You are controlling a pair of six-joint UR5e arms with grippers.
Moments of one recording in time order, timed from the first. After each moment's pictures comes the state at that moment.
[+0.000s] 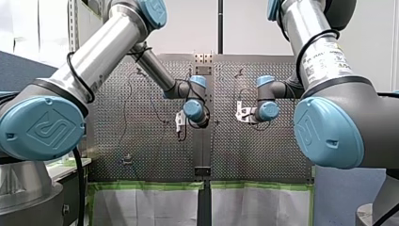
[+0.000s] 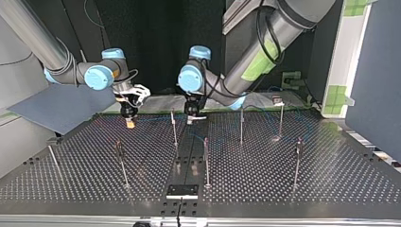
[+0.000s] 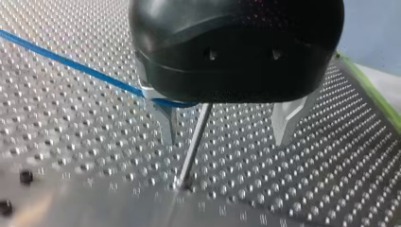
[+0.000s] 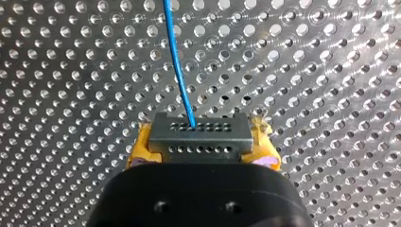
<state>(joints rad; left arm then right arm) -0.54 -2.22 -1.46 -2.84 -1.89 -1.73 1.92 -0.98 1.60 -0.46 1.48 1.61</state>
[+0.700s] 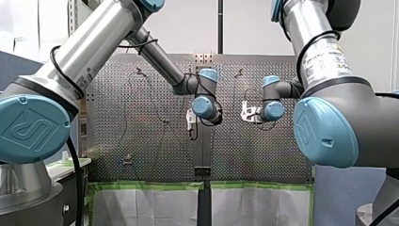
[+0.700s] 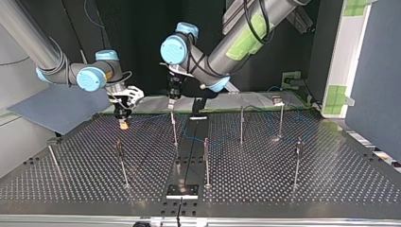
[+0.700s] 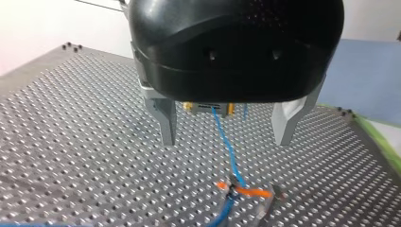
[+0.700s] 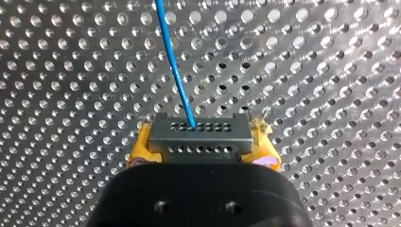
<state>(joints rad) -0.68 -2.16 -1.54 -2.74 -1.94 -1.75 1.87 -0.98 1.60 -0.46 1.45 1.61</state>
